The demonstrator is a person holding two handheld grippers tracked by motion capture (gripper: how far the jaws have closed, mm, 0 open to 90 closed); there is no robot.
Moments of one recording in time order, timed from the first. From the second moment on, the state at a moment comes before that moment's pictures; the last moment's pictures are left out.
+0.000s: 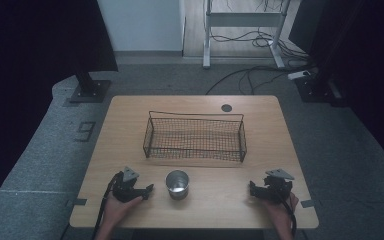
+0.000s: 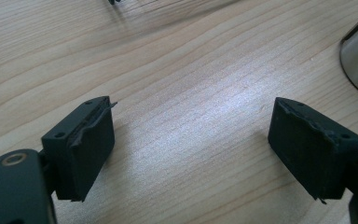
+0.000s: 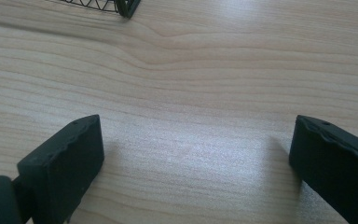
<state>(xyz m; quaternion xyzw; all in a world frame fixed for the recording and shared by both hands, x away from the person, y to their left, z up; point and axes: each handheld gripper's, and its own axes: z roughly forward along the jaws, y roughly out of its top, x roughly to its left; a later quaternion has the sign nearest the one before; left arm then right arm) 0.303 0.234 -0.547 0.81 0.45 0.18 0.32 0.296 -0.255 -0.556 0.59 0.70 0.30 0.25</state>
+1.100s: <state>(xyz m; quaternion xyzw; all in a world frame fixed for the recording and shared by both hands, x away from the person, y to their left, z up) 0.287 0.228 -0.518 0.79 0.43 0.16 0.40 0.297 -0.256 -0.556 0.59 0.70 0.30 0.25</state>
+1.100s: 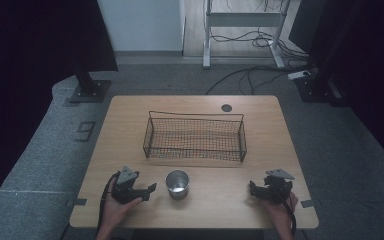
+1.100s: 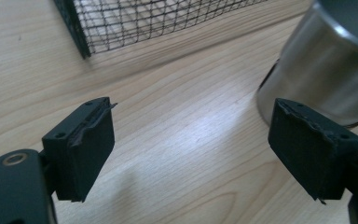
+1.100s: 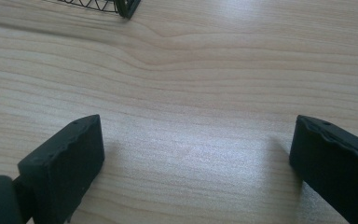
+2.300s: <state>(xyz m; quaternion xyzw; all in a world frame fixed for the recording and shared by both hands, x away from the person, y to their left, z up) 0.273 0.197 -0.500 0.81 0.36 0.13 0.44 0.297 -0.256 -0.556 0.60 0.70 0.30 0.25</state>
